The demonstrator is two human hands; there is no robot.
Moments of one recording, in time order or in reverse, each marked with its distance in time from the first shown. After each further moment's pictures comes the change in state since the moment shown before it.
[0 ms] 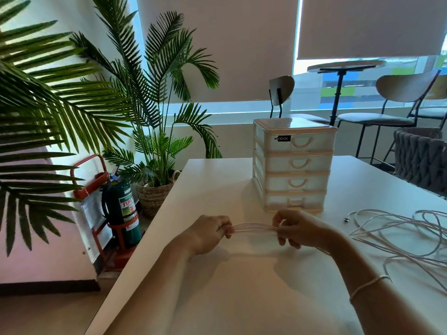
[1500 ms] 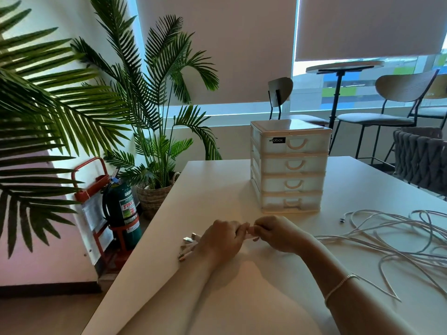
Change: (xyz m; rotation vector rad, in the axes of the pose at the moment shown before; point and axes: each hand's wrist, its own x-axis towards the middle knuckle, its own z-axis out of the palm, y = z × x) left_hand 0.005 0.028 0.040 0.066 0.279 0.009; right_hand 0.006 -0.019 0.027 -0.360 0.063 -0.177
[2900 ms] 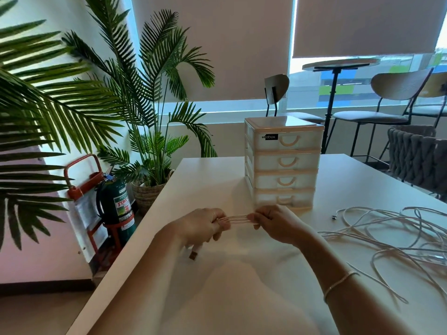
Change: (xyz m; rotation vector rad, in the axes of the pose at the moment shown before) left_hand 0.010 -0.002 -0.051 -0.153 -0.485 -0.136; right_hand -0.008 0.005 -0.015 0.105 0.167 0.019
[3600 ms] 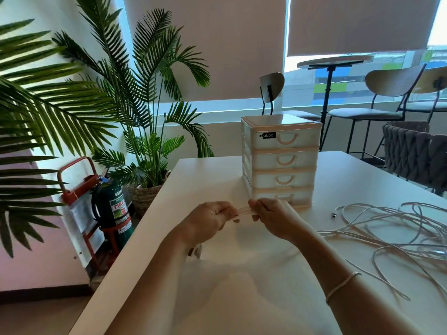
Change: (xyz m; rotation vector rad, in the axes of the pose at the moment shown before) left_hand 0.004 0.011 0.007 -0.302 0.235 0.127; right_hand 0.002 -0.010 0.001 0.030 0.072 0.068
